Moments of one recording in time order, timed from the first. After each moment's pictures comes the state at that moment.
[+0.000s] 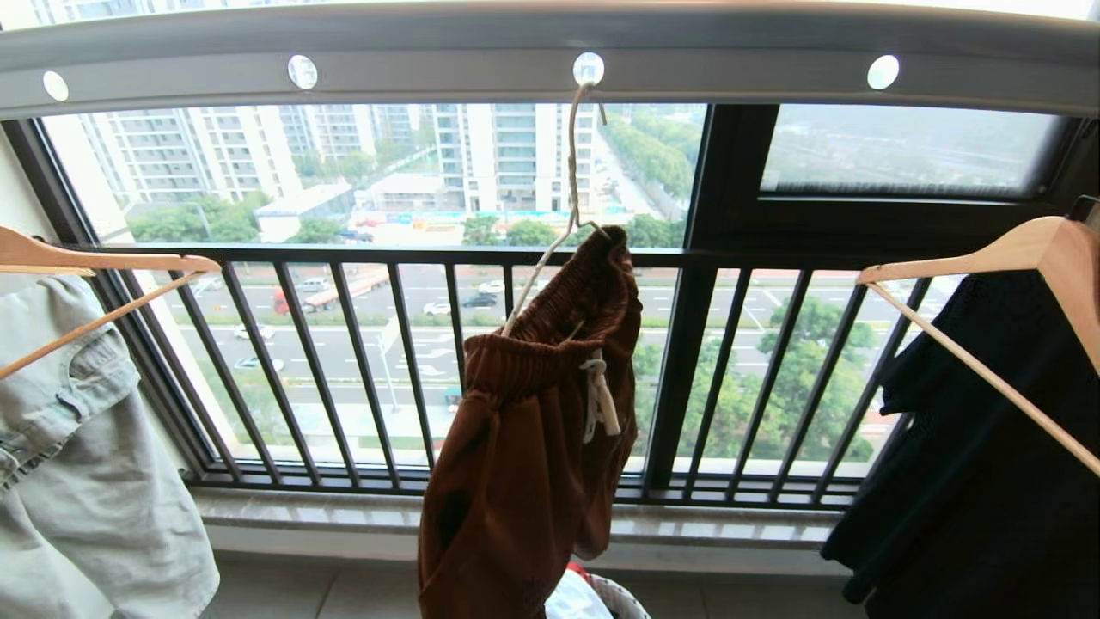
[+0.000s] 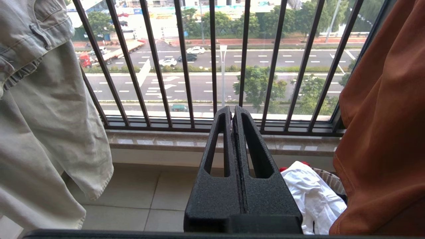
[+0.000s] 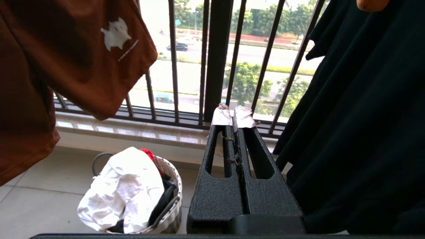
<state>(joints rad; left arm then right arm) 0.00 0.00 0.00 0.01 0.00 0.01 0.01 0.00 -0.04 0.09 0.03 -0.05</state>
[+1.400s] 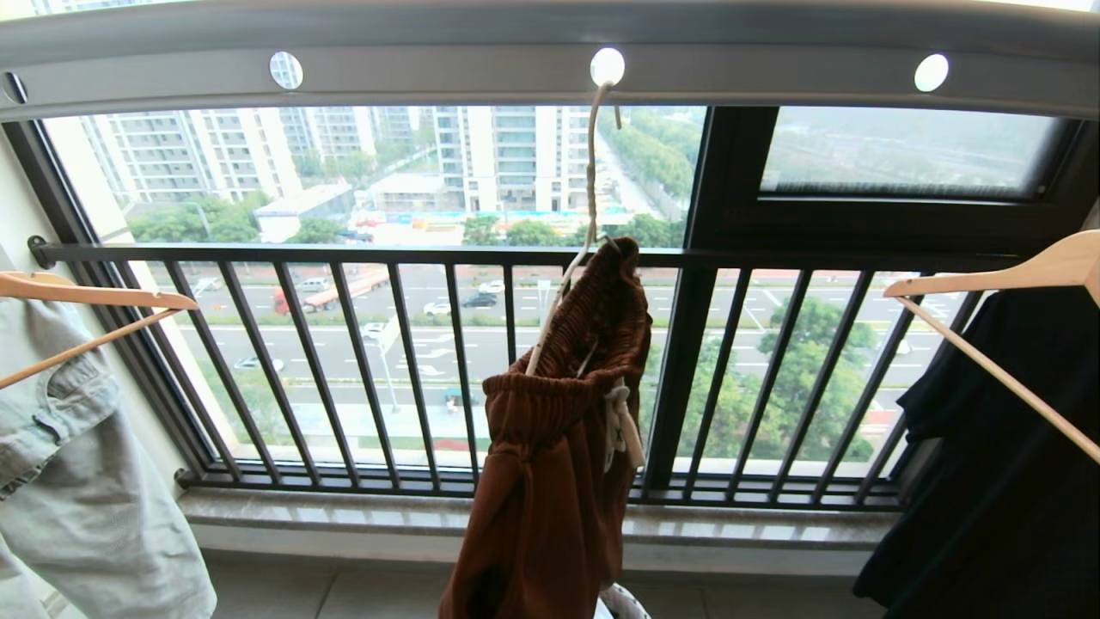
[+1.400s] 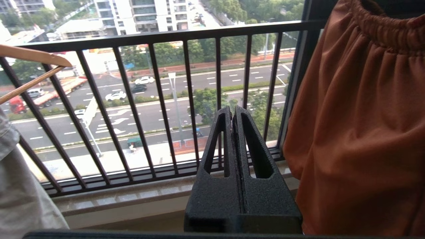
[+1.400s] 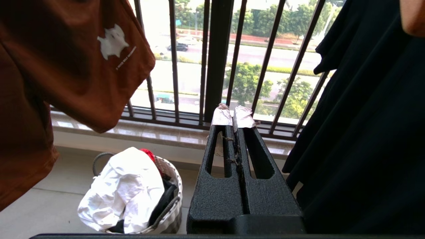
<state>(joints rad) -0.10 0.38 -0.44 -0.05 -0.15 0.01 0.01 0.00 -0.04 0.09 0.03 -0.05</state>
